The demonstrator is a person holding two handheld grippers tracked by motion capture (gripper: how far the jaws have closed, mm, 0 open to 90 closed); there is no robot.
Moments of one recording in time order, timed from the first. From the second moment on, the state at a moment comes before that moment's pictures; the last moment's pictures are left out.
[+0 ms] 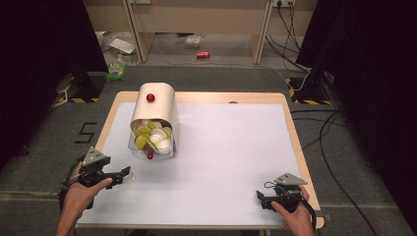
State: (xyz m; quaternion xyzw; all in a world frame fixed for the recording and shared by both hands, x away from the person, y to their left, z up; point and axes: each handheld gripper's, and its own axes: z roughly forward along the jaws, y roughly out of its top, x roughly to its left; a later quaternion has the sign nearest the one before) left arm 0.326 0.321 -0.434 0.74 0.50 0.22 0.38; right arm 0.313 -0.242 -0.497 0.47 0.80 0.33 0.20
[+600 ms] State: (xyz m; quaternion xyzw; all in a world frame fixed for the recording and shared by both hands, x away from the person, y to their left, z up) left arm 0.319 0.317 -0.424 0.74 0.49 0.23 0.39; right arm 0.313 -0.242 -0.497 0.47 0.80 0.33 0.20
